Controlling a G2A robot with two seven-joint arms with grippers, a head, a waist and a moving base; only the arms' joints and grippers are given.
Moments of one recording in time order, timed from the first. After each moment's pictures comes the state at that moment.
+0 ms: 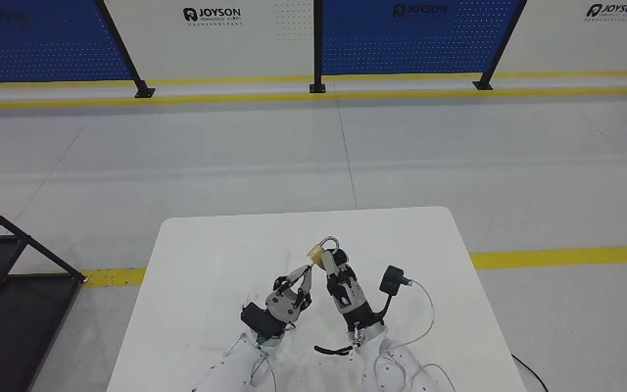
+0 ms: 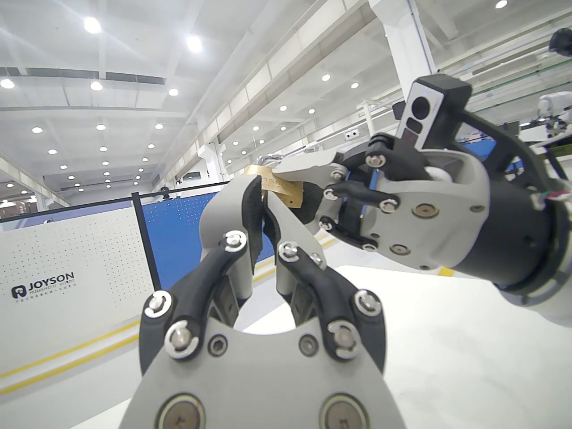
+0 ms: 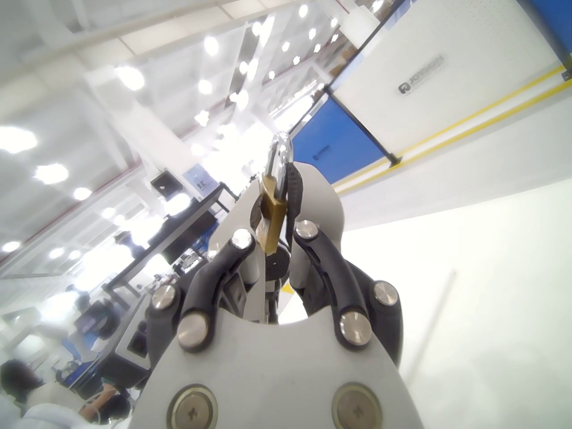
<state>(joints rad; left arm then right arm) 1.51 -1.33 -0.98 -1.23 1.57 0.00 1.19 -1.68 -1.43 1.01 -1.59 -0.73 -0.47 -0.44</state>
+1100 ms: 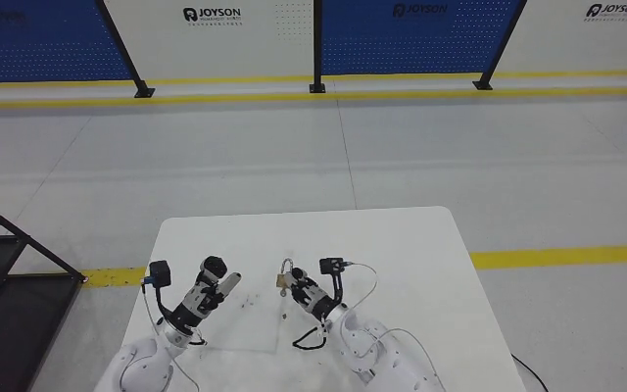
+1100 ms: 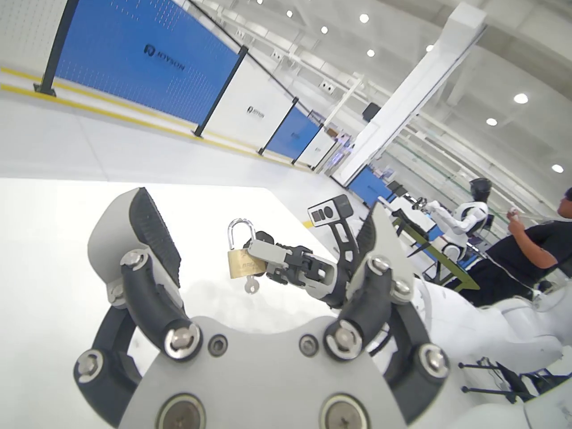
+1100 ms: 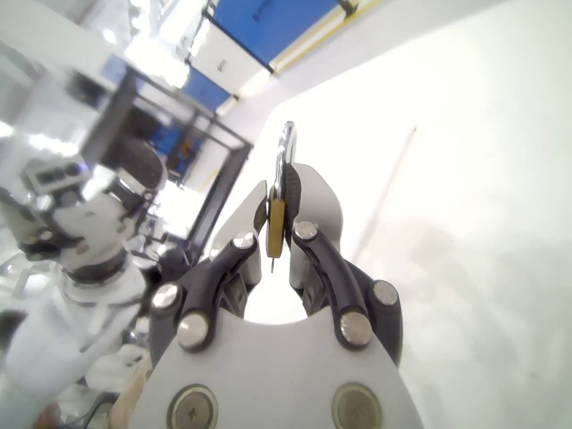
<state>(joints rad) 1.88 -1.14 -1.60 -1.64 0.50 -0.76 -0.06 -1.39 -1.49 0.82 -1.20 -0.56 -0.25 0.01</state>
